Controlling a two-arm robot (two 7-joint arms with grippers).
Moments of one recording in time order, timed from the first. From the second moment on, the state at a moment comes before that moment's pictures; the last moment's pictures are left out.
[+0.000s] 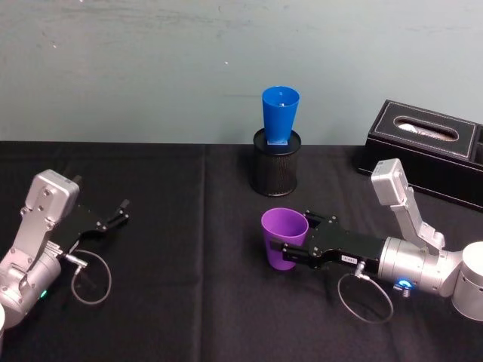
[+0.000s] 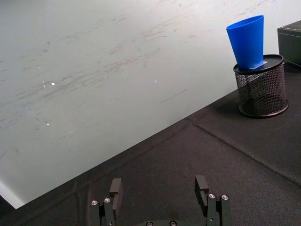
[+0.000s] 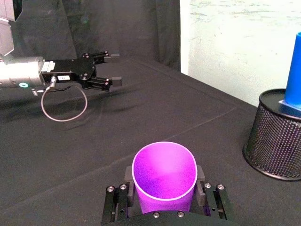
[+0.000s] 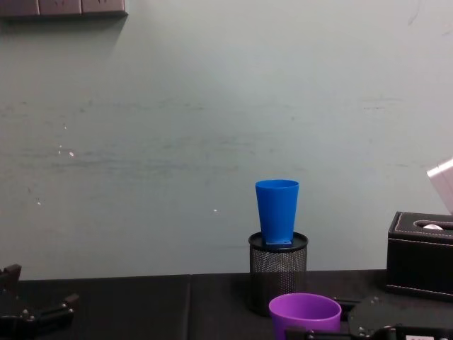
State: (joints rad) left arm -0.20 0.60 0.45 -1.41 -0.25 -0.12 0.03; right arm 0.52 0.43 -0.58 -1.05 0.50 -0.11 0.83
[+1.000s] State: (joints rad) left arm -0.20 0.60 0.45 -1.41 -0.25 -0.12 0.03; right arm 0.53 0.42 -0.58 -1.02 0.49 -0.09 0.84
